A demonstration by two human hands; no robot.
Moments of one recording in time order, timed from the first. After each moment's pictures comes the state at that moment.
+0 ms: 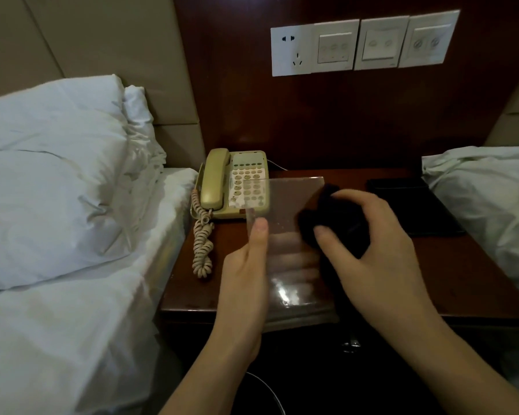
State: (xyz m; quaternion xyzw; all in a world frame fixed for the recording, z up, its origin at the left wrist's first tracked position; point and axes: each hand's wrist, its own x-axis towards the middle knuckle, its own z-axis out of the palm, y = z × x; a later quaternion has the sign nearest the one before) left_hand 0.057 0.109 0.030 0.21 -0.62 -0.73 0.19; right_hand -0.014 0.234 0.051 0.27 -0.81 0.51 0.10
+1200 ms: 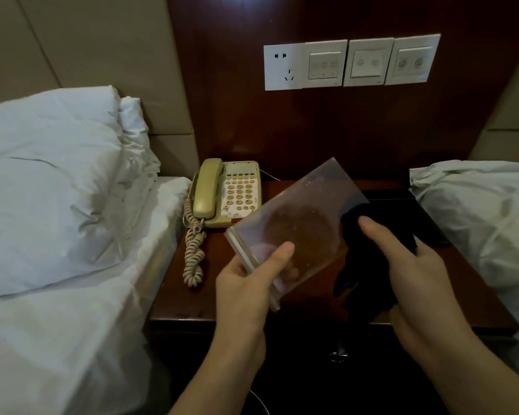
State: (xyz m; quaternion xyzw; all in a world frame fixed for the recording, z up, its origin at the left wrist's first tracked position) left_hand 0.050 0.125 0.035 0.30 -0.46 -0.80 0.23; right_hand -0.025 0.263 0.059 0.01 -0.61 0.79 -0.11
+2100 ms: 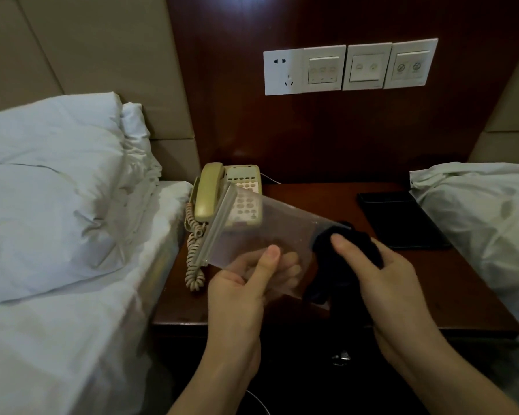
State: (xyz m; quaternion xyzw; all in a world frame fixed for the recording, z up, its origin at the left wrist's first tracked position) left_hand 0.054 0.119 0.025 0.23 -0.50 -0.79 0.26; right_hand -0.012 0.248 0.055 0.05 -0.65 0.75 -0.13
